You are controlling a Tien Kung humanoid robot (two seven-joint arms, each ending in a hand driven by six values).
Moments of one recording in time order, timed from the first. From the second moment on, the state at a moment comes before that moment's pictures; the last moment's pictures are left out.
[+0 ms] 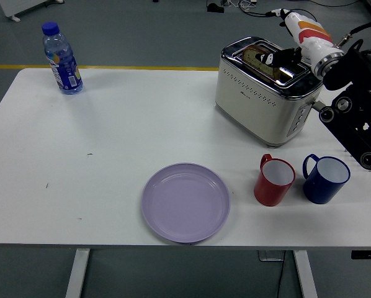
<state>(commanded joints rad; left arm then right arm) -0.03 0.00 -1.28 -0.18 1.53 0.16 0.24 1.02 -0.24 0.82 0.96 -1.74 -0.17 -0.23</state>
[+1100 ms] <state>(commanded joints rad) -0.05 0.00 -1.22 -0.18 1.47 0.17 0.23 1.14 -0.06 0.76 0.66 -1.83 -0.14 -0.38</state>
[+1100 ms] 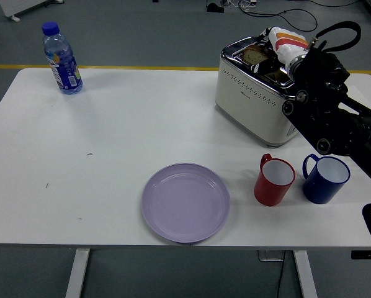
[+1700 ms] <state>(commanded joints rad) -0.05 0.00 -1.20 -0.18 1.45 0.18 0.22 1.16 -0.02 0.76 0.59 -1.88 -0.16 -0.42</state>
